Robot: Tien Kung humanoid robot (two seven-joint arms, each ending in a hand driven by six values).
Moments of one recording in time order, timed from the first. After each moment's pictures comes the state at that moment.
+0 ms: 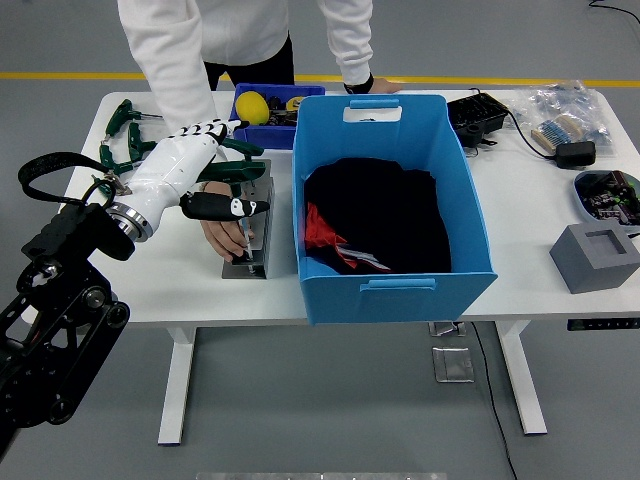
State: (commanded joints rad) left arm -0.33 0.16 -1.26 -1.54 2.27 -0.18 0.13; right arm 0.15 -0.19 0.69 0.18 -0.92 -0.17 -0.16
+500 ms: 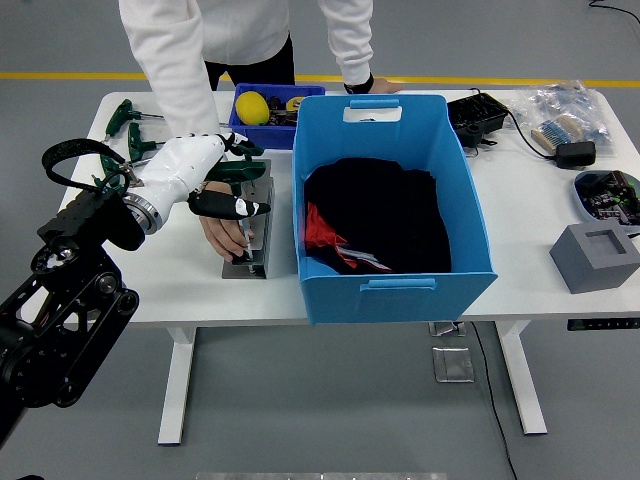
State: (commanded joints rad) left arm -0.39 0.17 -1.21 -1.48 2.27 -0.22 0.20; right arm 0.15 -0.20 0.69 0.18 -0.92 -0.17 -0.16
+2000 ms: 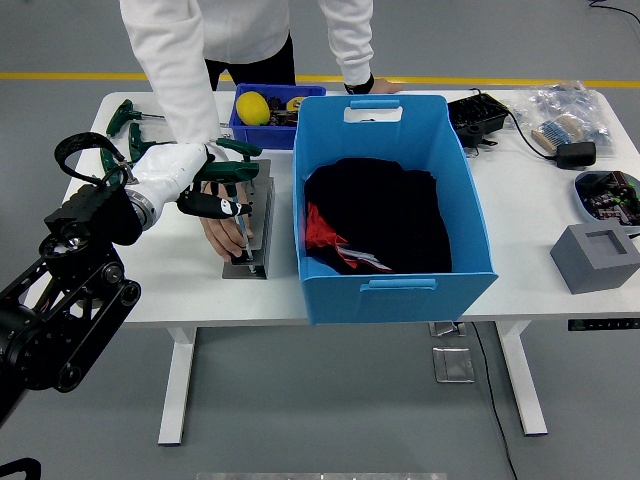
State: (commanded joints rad) left arm -0.45 0.20 -1.15 -1.40 2.27 -0.26 0.35; right arm 0.14 -0.20 0.69 0.18 -0.93 -0.17 -0.17
